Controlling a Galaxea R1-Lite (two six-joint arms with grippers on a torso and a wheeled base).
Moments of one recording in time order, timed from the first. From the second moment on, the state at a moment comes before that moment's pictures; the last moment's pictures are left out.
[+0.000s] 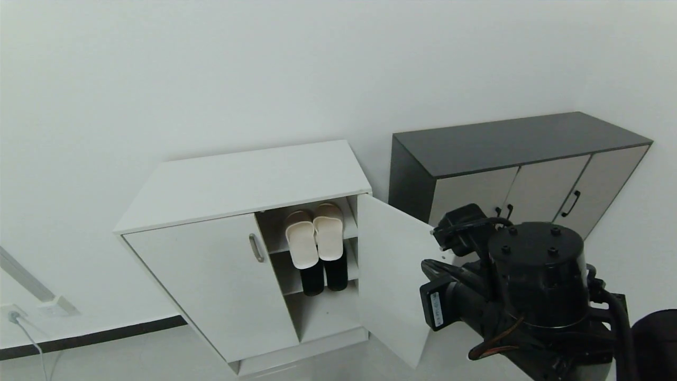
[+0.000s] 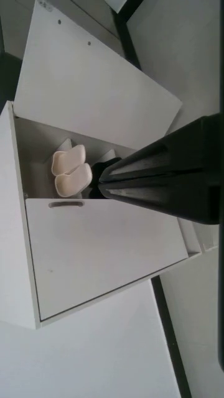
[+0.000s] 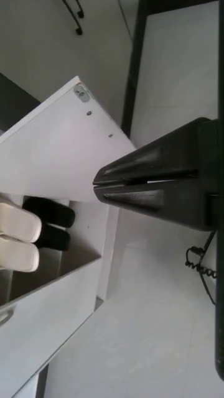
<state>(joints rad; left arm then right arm) 0.00 0.00 0.00 0.00 -0.01 0.00 0.96 1.66 -0.75 -0.57 -0.55 0.11</state>
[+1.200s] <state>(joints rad) 0.00 0.00 0.00 0.00 -0.01 0.00 0.52 2.01 -1.37 -0.34 -0.35 0.14</state>
